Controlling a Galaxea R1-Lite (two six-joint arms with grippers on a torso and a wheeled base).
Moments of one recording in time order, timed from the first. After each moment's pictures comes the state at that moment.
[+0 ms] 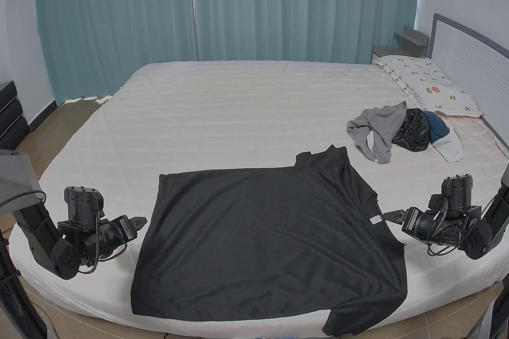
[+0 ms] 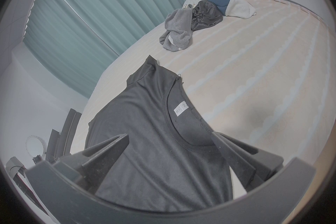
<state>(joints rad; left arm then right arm) -0.08 1.99 -0.34 -0.98 0.06 -0.54 0.09 1.93 -0.37 -0.89 0.15 0.57</state>
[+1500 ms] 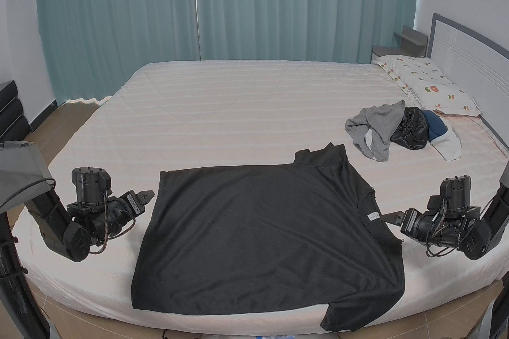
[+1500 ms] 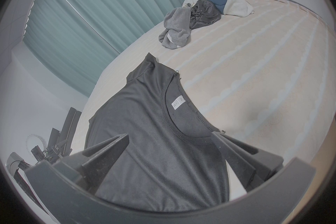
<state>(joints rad) -0.09 2.06 -0.52 -1.01 0.03 -0.58 0.09 1.94 -0.37 -0.89 0.15 0.57</state>
